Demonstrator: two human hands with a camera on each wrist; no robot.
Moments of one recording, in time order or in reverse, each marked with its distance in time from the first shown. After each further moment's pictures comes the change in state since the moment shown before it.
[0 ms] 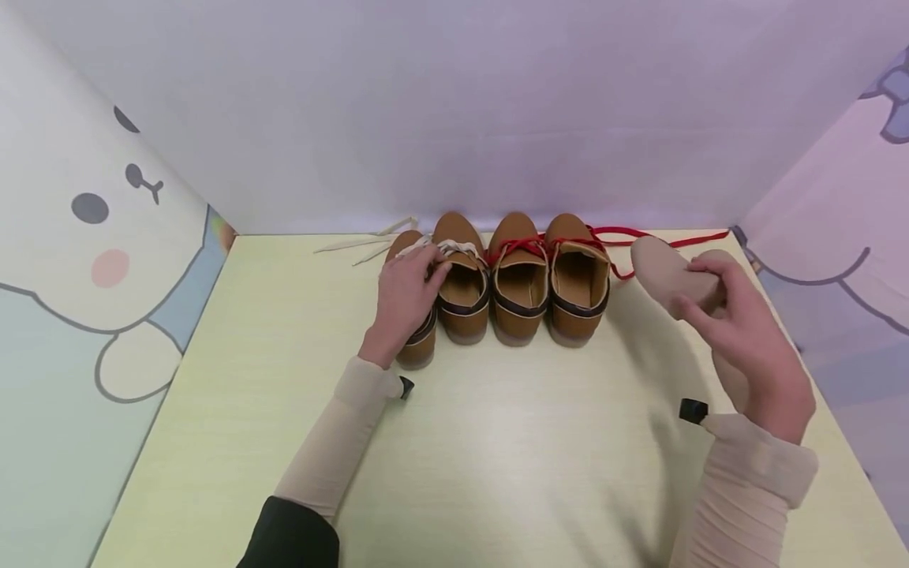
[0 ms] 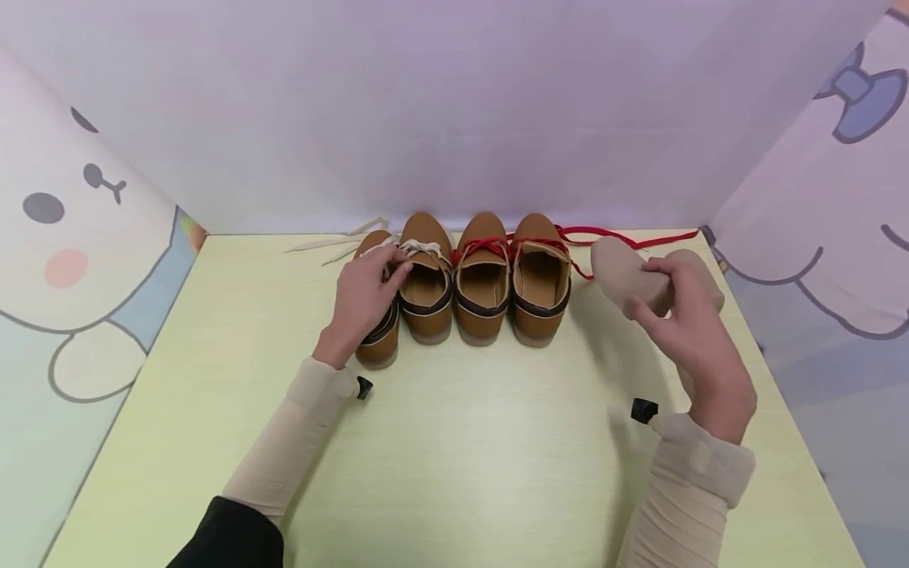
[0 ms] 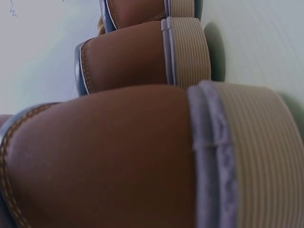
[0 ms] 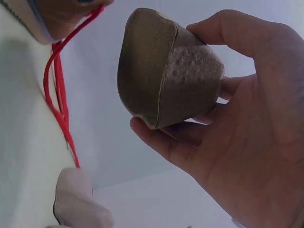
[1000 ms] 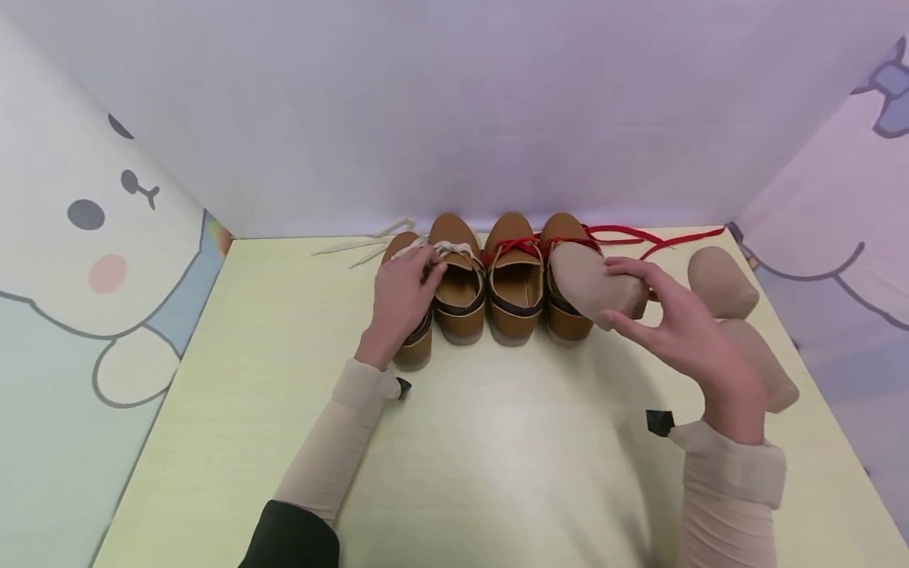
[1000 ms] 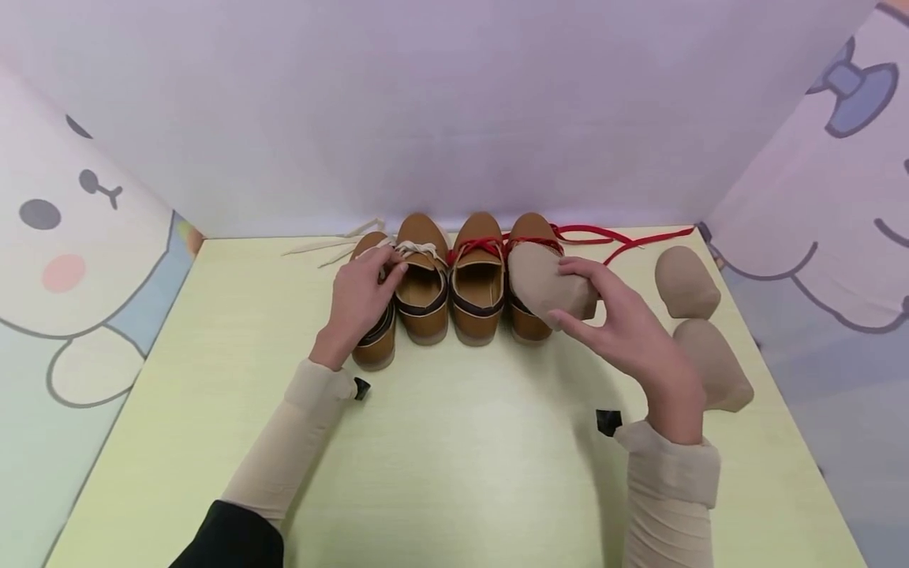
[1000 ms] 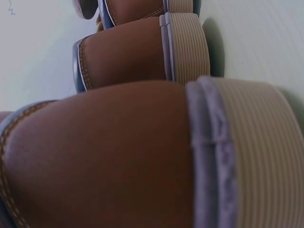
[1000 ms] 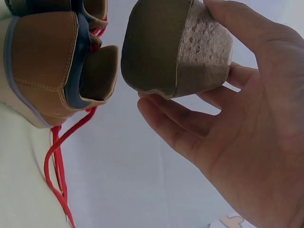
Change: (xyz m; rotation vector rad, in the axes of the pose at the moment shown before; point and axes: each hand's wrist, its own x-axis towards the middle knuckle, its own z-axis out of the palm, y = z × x) left_hand 0.000 -0.002 0.004 0.025 -0.015 -0.003; right_hand 0.001 -0.065 0.038 -0.005 -0.105 -0.220
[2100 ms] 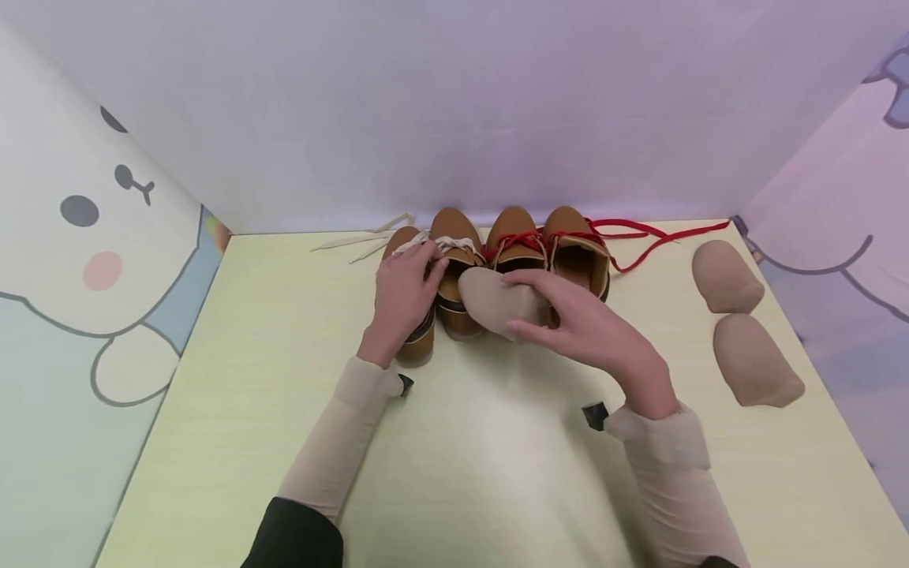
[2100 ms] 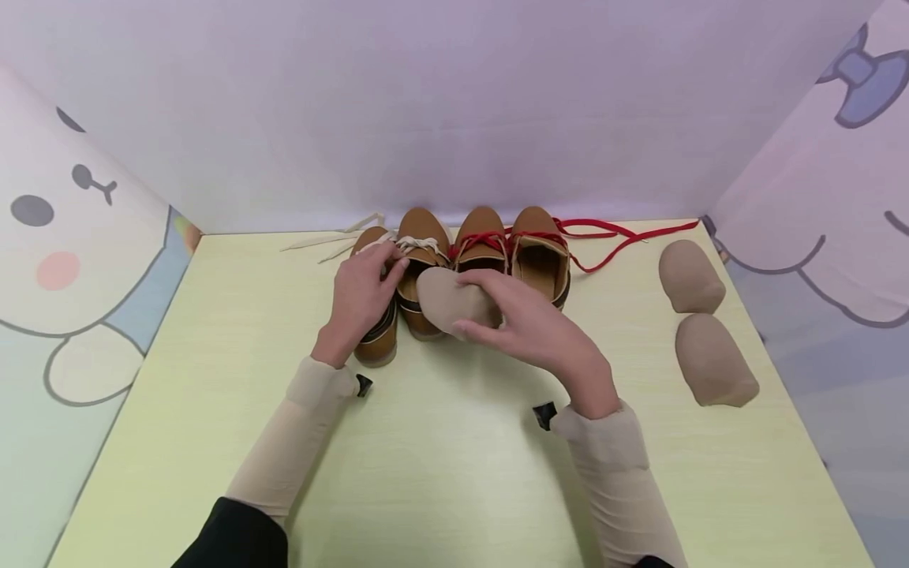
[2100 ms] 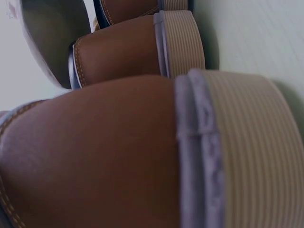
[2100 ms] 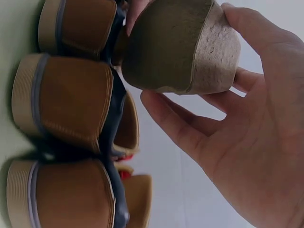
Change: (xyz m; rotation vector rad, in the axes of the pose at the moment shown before) left_hand 0.000 -0.005 0.004 0.036 0.016 0.035; right_hand 0.044 -0.050 0.072 0.027 -0.295 -0.061
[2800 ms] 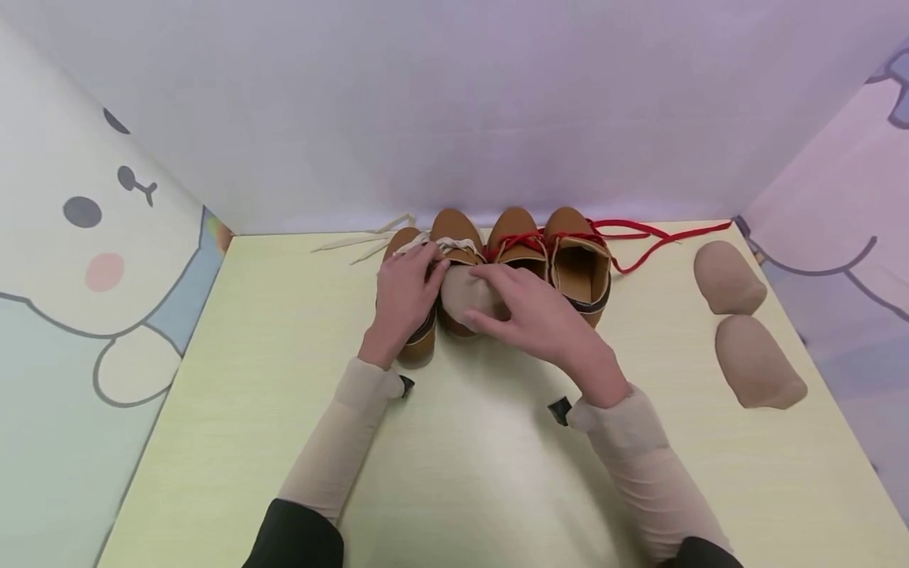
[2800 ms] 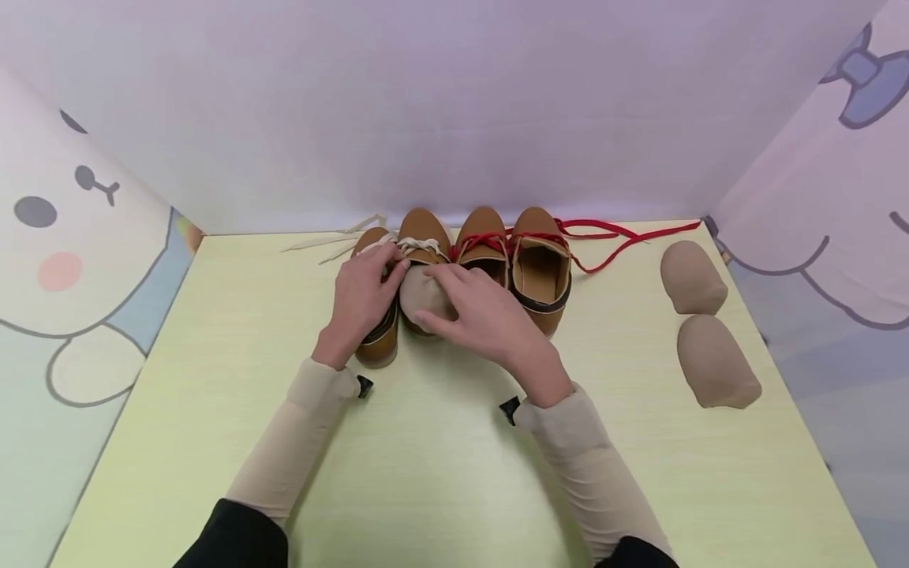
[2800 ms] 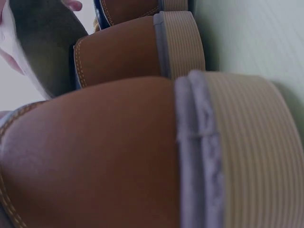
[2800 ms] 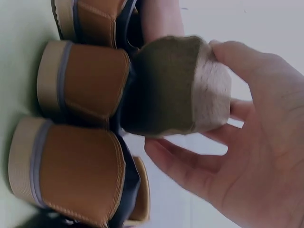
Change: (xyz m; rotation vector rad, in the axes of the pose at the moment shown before) left_hand -0.001 0.004 -0.001 0.021 -0.016 0.000; right_hand 0.037 -0.023 0.029 -0.211 0.014 -0.003
